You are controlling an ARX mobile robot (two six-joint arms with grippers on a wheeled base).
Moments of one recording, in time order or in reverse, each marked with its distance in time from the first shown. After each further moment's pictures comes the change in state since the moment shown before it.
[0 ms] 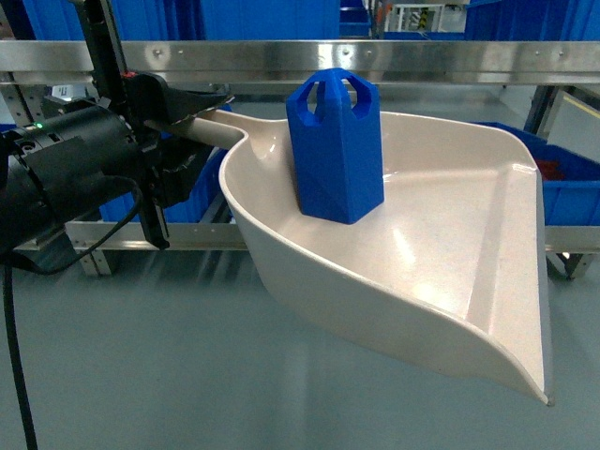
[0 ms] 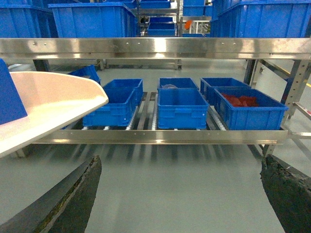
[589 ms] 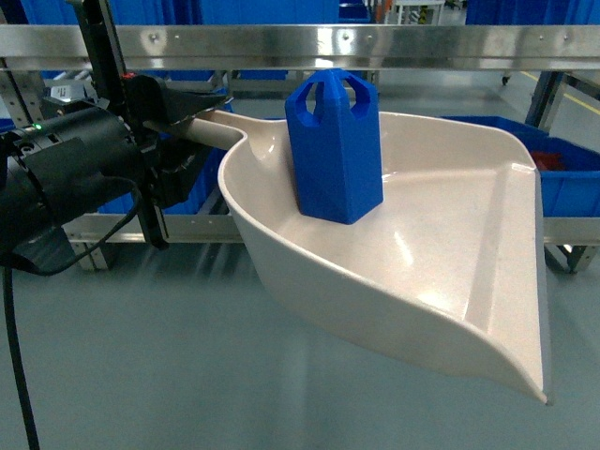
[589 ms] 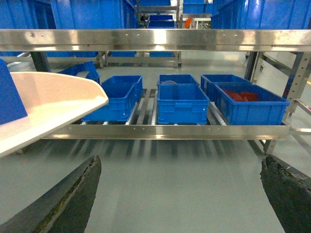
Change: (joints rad) left arm 0.000 0.000 0.000 0.001 0.000 0.000; right arm 0.000 0.000 0.000 0.001 0.000 0.000
